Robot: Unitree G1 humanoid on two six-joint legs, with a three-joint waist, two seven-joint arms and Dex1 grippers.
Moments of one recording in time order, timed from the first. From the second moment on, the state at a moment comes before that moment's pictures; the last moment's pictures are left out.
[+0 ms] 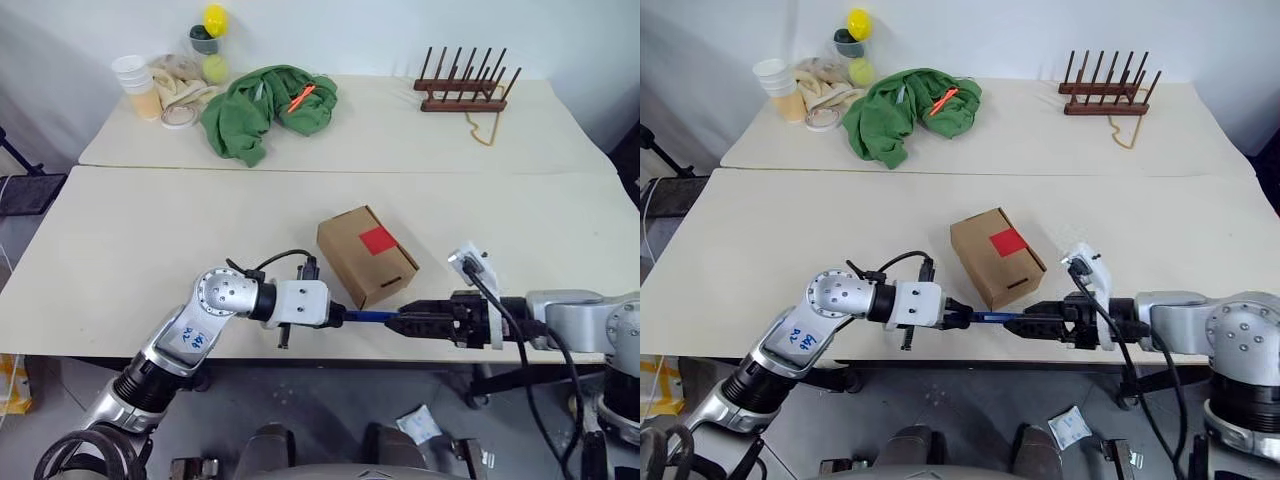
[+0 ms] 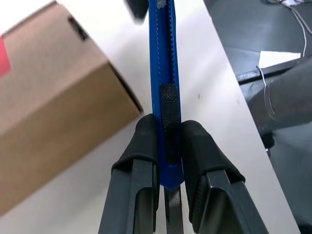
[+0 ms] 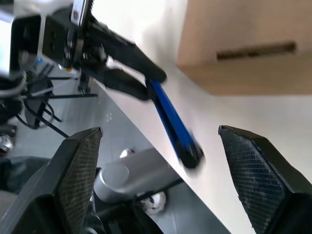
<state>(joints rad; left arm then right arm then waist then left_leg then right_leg) -0.50 0.55 -0.39 -0.23 0.01 0.23 -1.02 -0.44 -0.66 -0.29 -0.31 1.42 1.61 0.26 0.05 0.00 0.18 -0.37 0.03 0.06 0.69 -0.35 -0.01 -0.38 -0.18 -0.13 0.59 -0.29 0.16</state>
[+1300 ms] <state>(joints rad) -0.53 0.54 -0.41 -0.25 0.04 0.28 -1.02 -0.40 -0.84 0.03 -0.25 1.80 1.25 -0.08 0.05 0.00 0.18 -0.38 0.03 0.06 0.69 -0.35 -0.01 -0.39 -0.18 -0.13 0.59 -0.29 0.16</state>
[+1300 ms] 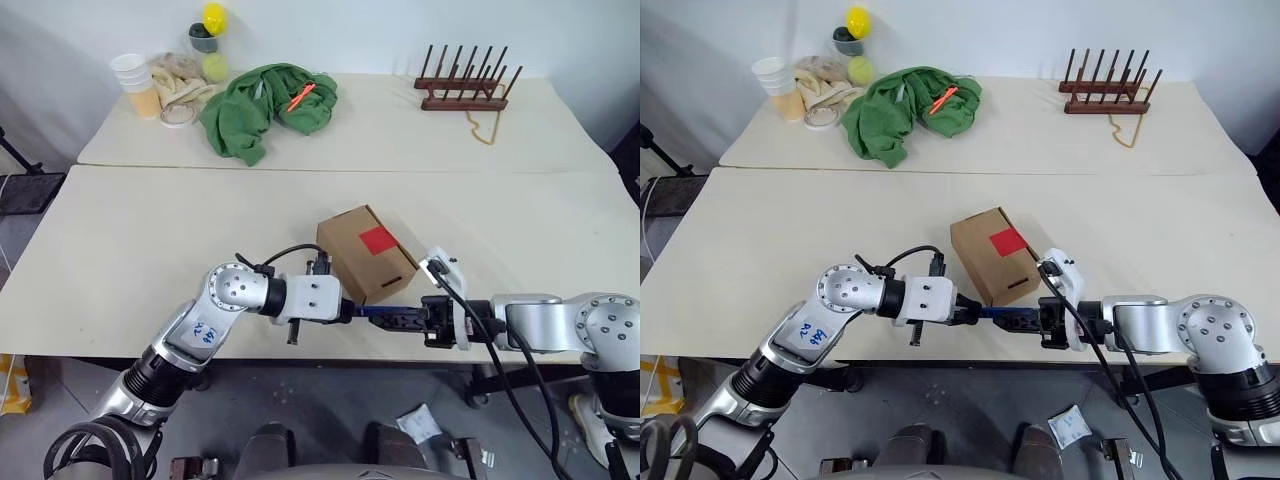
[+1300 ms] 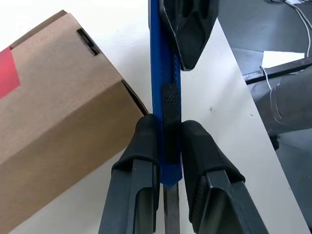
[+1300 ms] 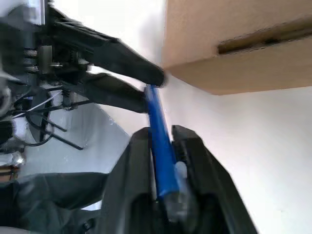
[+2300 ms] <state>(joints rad) -0.52 0.54 -0.41 -0.26 0.04 0.27 -1.02 -0.43 -0.88 0.08 -0.23 1.83 1.22 -0.05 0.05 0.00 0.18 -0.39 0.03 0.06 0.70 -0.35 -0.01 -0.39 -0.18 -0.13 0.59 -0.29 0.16</state>
